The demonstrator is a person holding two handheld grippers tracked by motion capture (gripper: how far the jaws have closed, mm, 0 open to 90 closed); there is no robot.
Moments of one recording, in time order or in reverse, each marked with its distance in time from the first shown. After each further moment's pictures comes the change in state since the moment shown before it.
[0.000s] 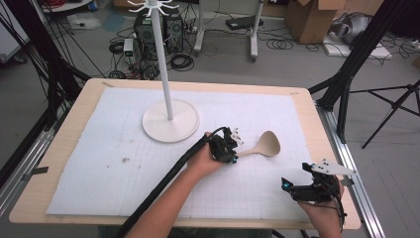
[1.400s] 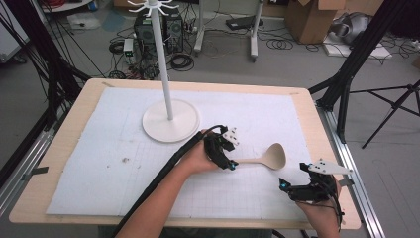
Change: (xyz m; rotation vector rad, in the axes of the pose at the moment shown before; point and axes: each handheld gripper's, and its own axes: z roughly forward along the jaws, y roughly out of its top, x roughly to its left) left arm 0.005 -0.006 -0.034 -0.093 -0.108 0.075; right arm 0.003 0.001 0.006 0.012 0.012 -0.012
